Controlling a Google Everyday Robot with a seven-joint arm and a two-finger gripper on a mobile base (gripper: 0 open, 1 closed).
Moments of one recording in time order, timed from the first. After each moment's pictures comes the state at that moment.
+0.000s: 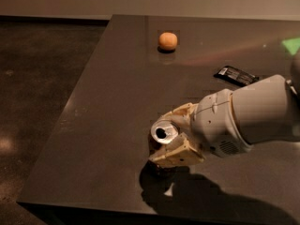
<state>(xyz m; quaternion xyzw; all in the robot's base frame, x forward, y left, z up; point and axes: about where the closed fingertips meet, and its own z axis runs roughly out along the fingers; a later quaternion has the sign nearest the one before) 0.362 -0.032 0.904 -0.59 0.70 0.22 0.34</state>
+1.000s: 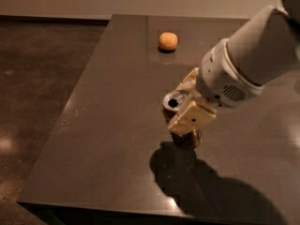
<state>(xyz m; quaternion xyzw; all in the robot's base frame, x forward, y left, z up) 0.404 -0.059 0.941 -0.61 0.74 0.14 0.26</state>
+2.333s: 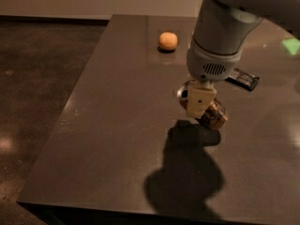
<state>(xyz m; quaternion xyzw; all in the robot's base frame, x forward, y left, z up) 0.462 -0.103 0.920 -0.65 0.75 -0.03 0.09</state>
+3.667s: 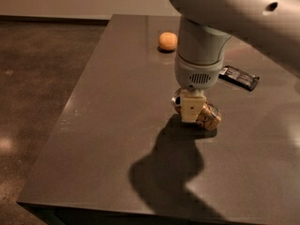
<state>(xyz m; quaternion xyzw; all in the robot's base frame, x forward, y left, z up) 0.467 -0.093 0.891 -0.68 0.73 -0.04 0.04</state>
